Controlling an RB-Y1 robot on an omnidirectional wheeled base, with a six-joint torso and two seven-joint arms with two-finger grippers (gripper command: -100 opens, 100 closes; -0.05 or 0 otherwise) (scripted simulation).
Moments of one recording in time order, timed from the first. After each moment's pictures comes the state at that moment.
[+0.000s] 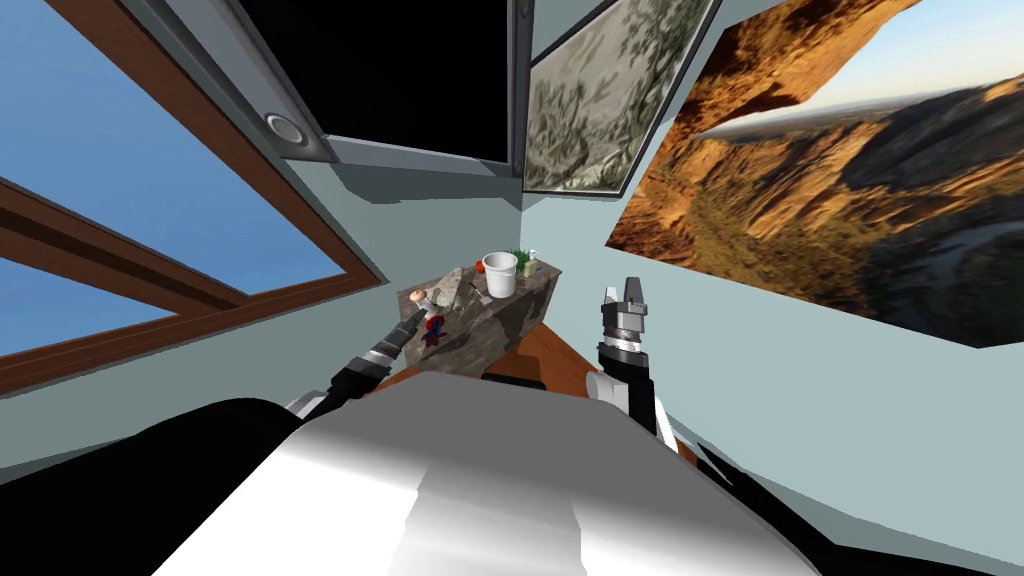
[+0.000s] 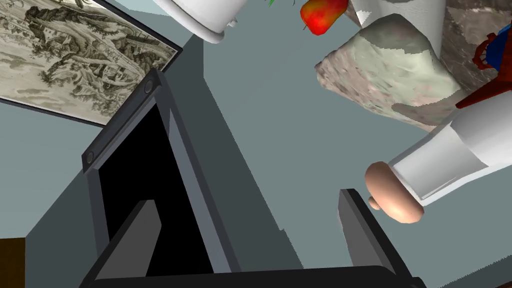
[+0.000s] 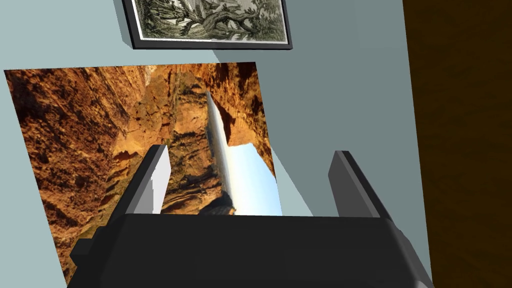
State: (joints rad) left arm 0.93 0.56 0.20 -2.17 -0.09 -0.38 -0.01; right arm 0.48 -0.05 0.03 -2.28 -0.01 -0.40 0.12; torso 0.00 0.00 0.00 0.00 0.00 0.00
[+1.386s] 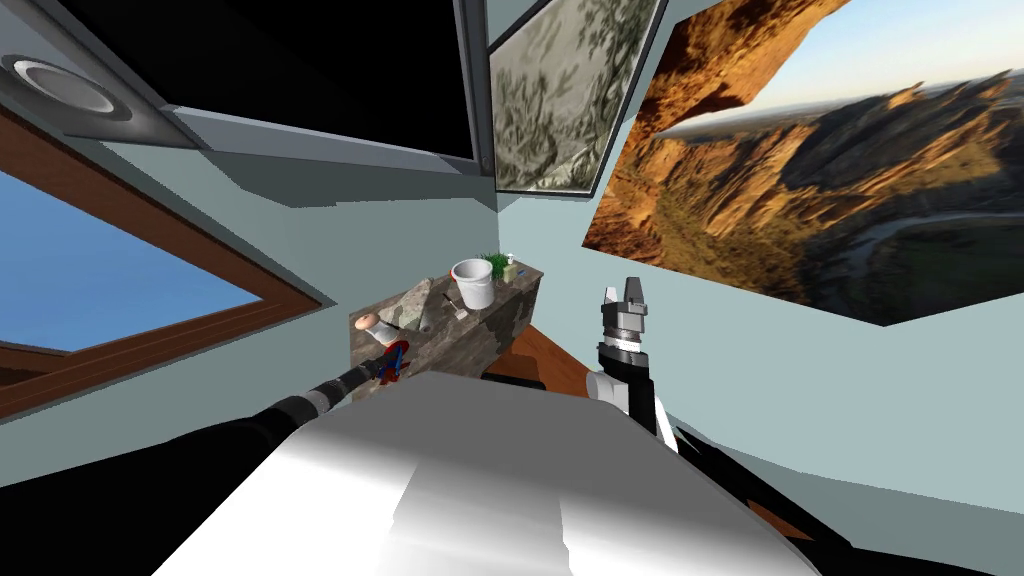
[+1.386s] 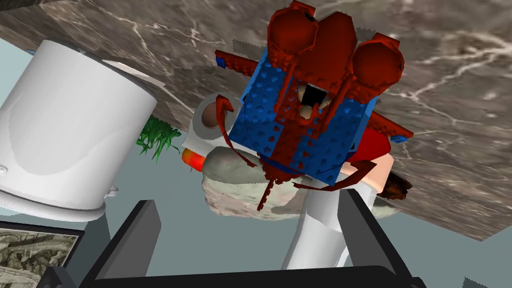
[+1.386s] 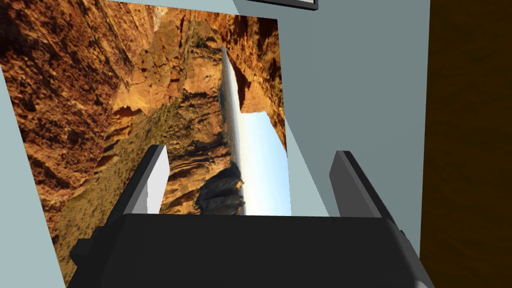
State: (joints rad) left arm 1.35 0.88 0.32 -2.08 -0.08 -0.22 0.02; right arm 0.48 -0.05 0.03 -2.28 -0.01 -0.40 0.12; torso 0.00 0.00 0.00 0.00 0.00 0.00
